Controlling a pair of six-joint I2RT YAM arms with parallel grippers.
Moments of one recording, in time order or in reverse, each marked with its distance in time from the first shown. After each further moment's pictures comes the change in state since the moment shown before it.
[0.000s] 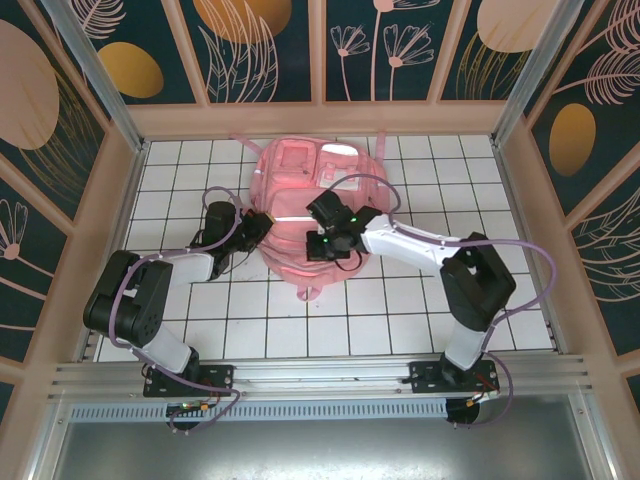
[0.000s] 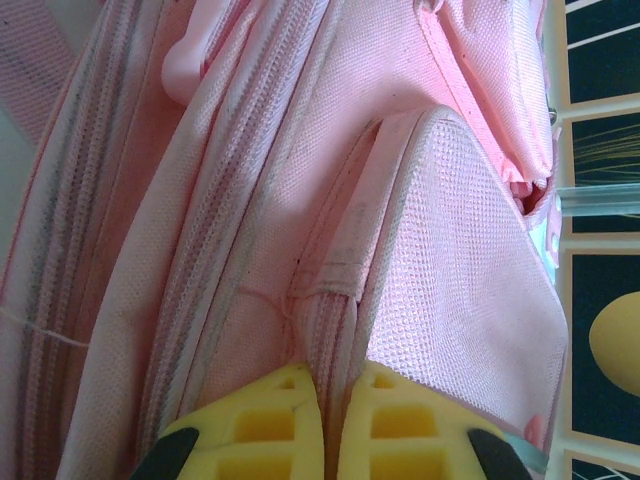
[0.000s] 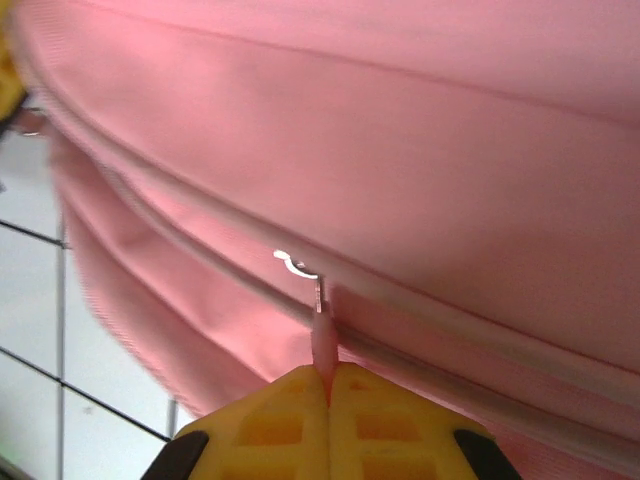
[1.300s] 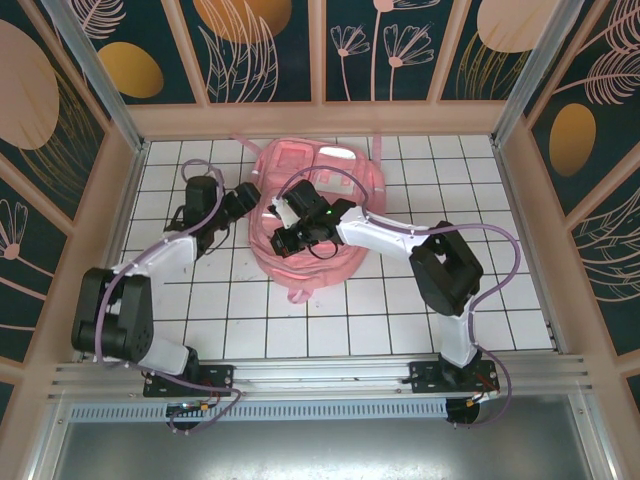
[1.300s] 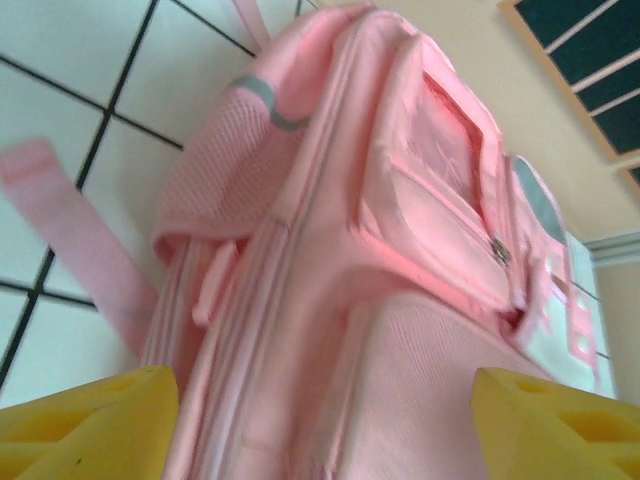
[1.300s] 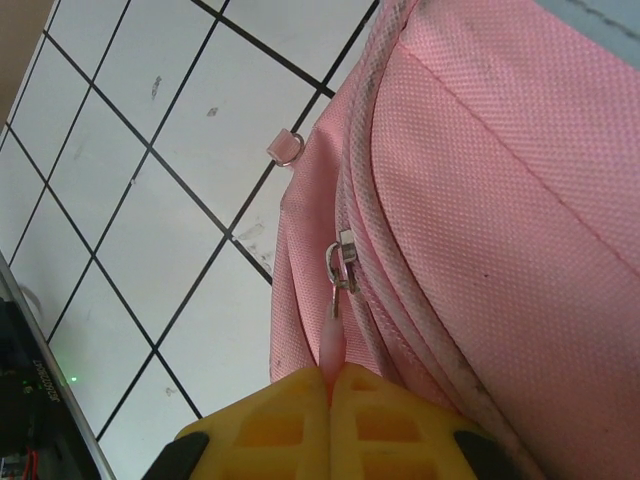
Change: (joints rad) left arm 0.100 -0.134 0.168 -0.331 -0.103 0.298; right arm 0.054 0.212 0.227 0.154 -0.252 -0.309
